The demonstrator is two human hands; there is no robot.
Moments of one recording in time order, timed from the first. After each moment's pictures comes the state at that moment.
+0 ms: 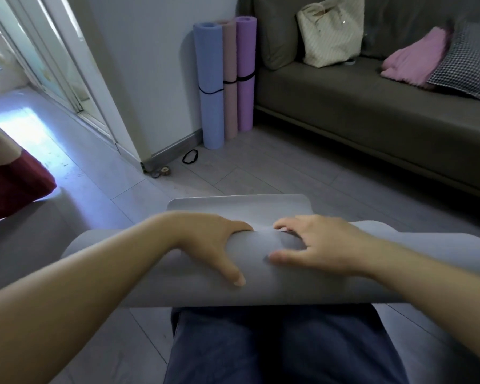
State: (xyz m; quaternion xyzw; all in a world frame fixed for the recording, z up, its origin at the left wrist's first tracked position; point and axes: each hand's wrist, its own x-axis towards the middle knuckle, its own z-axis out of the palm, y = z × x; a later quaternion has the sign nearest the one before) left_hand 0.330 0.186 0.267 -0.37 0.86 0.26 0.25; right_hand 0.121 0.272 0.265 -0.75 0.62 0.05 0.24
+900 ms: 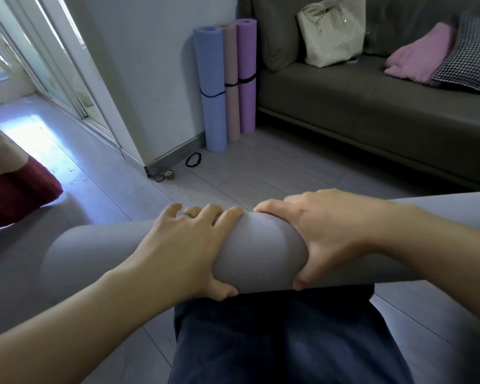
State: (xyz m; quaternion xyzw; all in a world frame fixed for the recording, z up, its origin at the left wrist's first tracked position) left_hand 0.356 0.238 0.284 -0.39 0.92 -0.06 0.02; right_hand 0.125 0.252 0.312 -0.84 0.51 0.10 0.14
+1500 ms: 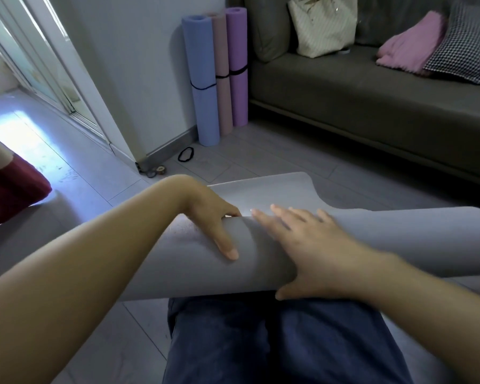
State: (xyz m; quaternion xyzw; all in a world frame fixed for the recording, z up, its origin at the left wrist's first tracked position) left_hand 0.303 0.141 0.277 -0.37 0.79 0.29 0.39; right_hand 0.135 0.286 0.262 -0.79 0.59 0.11 0.11
